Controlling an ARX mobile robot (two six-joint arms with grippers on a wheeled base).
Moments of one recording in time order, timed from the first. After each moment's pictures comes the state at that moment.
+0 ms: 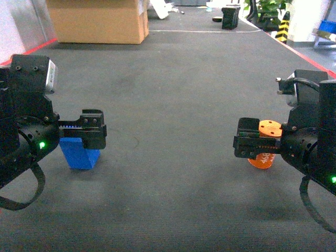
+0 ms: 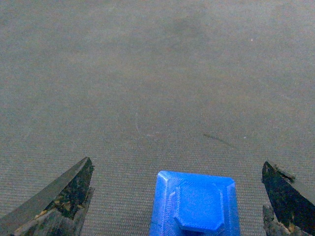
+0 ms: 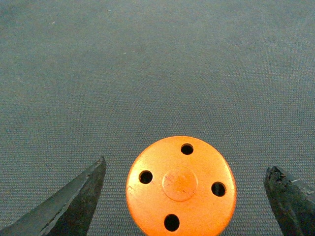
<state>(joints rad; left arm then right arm) -0.22 1.97 0.68 1.00 -0.27 -0.04 0.29 2.04 0.76 0.91 0.25 0.20</state>
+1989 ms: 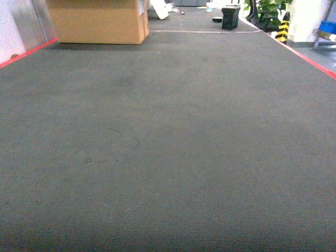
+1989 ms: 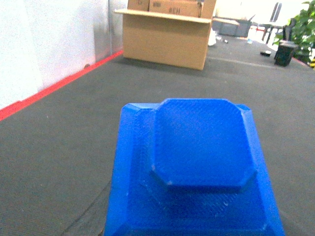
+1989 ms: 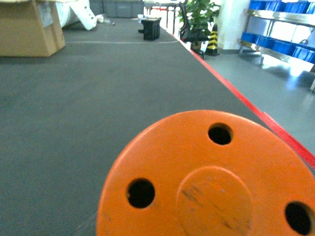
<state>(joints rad) -0.20 0.98 0.15 0.86 -0.37 -0.07 0.44 1.11 0.16 0.92 0.64 0.02</state>
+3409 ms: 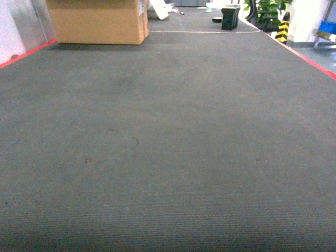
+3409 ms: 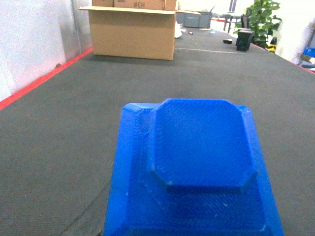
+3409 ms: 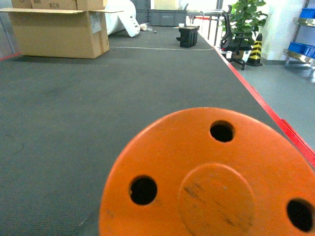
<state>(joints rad) 0.00 0.29 0.01 0.28 0.00 -0.01 0.00 0.23 0.01 0.22 0.00 0.00</state>
